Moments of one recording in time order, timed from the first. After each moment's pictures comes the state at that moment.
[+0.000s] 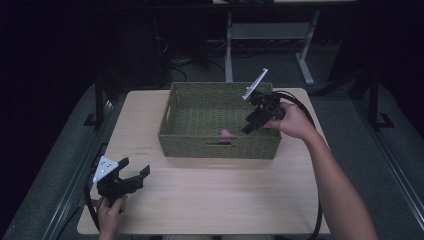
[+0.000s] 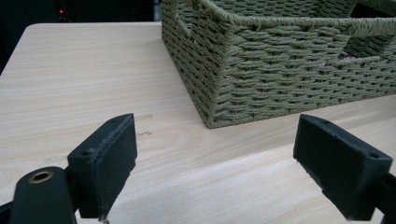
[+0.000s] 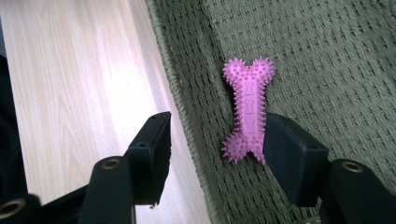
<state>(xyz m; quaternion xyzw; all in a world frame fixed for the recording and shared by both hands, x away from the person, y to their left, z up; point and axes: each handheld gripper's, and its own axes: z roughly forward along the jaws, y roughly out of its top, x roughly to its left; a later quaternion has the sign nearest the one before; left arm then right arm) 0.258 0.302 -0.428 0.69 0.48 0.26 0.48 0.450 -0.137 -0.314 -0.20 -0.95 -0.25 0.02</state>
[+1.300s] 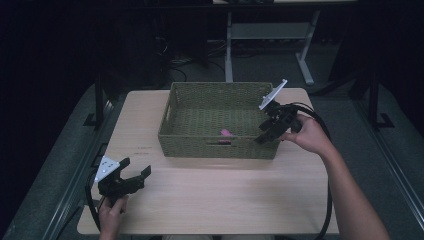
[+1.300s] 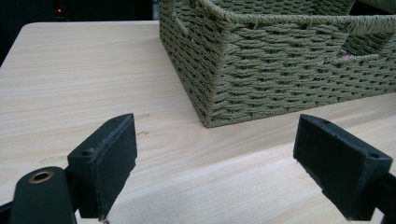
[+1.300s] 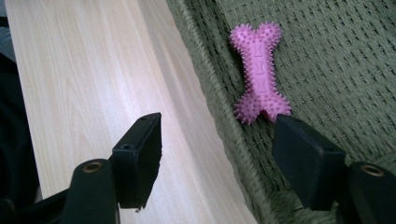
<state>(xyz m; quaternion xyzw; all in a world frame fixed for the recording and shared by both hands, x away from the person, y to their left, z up) 0.259 0.299 -0.429 0.69 0.48 0.26 0.48 0.416 -0.175 -0.324 -0.22 -0.94 -0.27 0.01</state>
